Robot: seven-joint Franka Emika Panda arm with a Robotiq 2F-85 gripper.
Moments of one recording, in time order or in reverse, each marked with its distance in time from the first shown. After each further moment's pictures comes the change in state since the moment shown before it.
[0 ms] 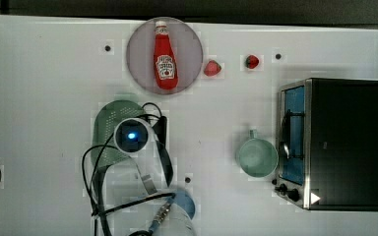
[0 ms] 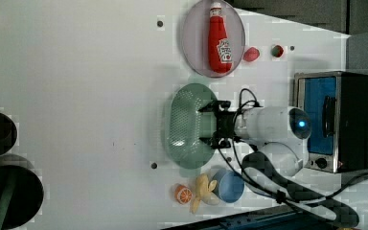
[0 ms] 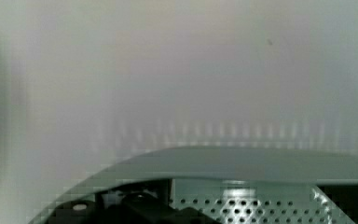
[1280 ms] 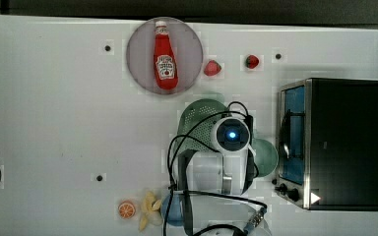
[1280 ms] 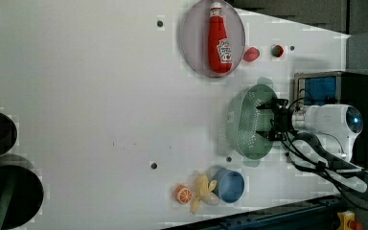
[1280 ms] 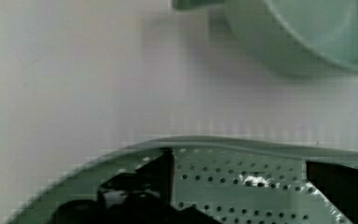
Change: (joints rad) arm -0.100 -0.014 -0.352 -0.016 -0.019 0.024 -0.372
